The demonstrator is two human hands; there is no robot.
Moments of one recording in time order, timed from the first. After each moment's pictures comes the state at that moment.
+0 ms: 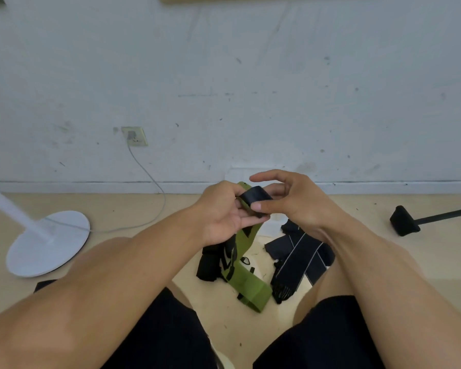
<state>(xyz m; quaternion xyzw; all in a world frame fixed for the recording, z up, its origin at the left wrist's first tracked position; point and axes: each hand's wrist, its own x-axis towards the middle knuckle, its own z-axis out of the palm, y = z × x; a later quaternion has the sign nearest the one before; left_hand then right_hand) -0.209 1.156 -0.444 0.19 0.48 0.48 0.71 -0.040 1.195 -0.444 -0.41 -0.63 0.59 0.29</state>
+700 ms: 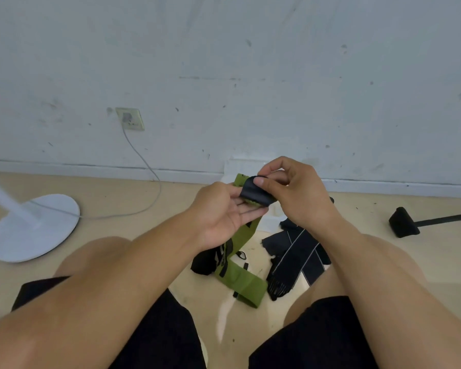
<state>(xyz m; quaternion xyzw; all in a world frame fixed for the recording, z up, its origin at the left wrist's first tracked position) -0.222 1.159 -0.463 0.14 0.45 0.53 0.71 -0.068 1.215 -0.462 -0.45 -0.68 0.46 0.35</state>
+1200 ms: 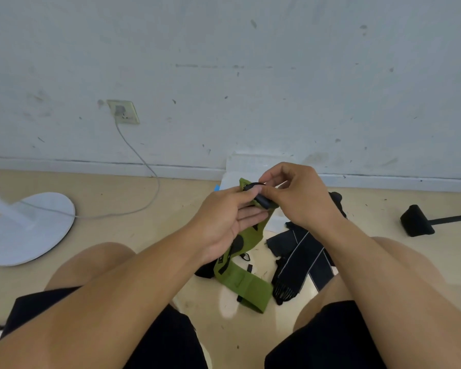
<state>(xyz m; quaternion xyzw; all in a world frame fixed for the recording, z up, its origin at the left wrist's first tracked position) -0.232 1.187 -0.489 0.21 0.50 0.52 0.66 -0.087 1.257 -0.488 -0.52 -0.70 0.40 0.29</state>
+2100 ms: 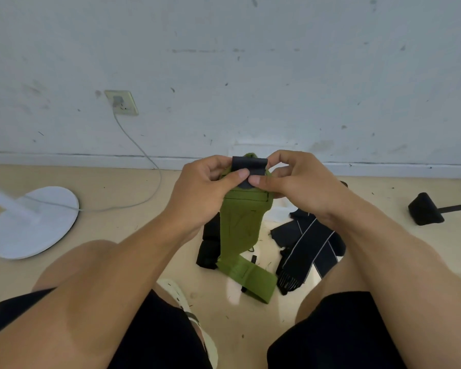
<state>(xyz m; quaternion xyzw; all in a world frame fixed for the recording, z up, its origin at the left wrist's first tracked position) -0.264 1.187 -0.485 0.43 0.61 0.50 0.44 -0.085 1.249 -0.462 -0.49 -0.66 0.53 0.21</state>
